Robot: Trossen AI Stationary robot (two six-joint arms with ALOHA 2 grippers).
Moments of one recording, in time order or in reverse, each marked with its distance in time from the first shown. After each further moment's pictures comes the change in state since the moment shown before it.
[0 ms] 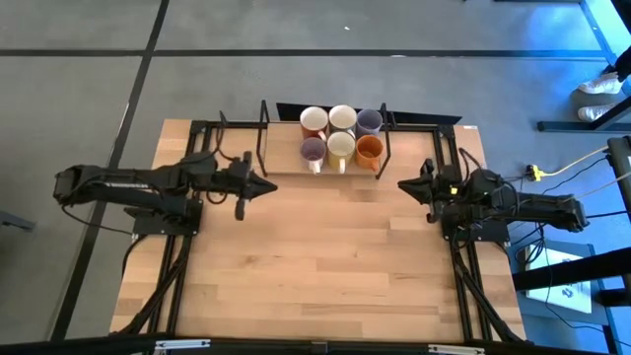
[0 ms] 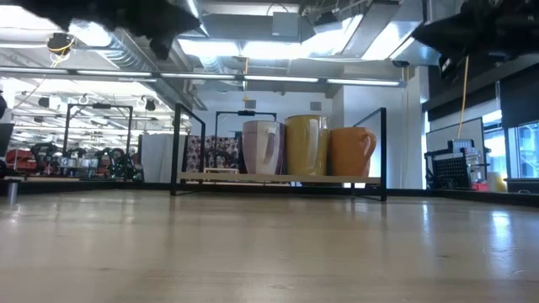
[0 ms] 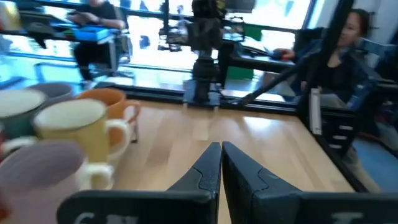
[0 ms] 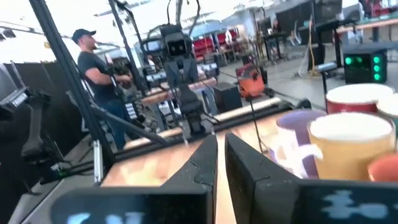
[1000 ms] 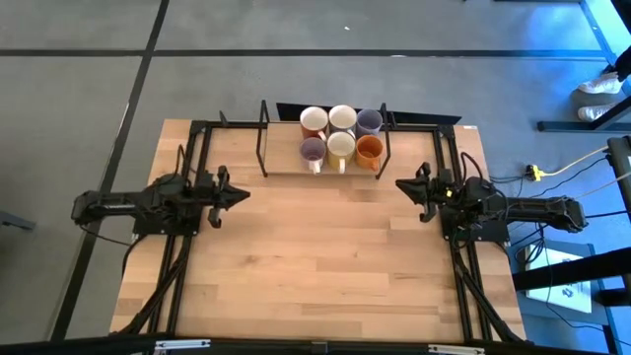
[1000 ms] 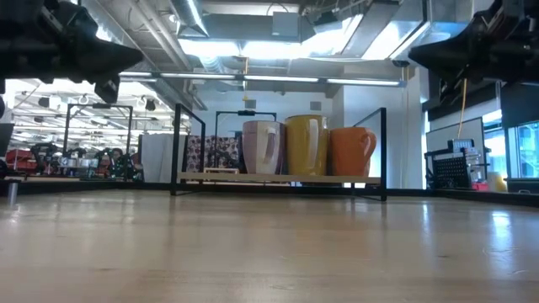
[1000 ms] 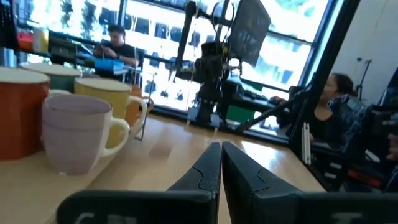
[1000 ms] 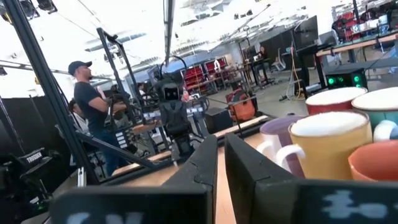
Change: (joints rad) left arm -0.032 -0.748 -0.529 0.015 -0.106 -0.153; right arm 0.000 -0.020 -0.223 0.315 0.088 0.029
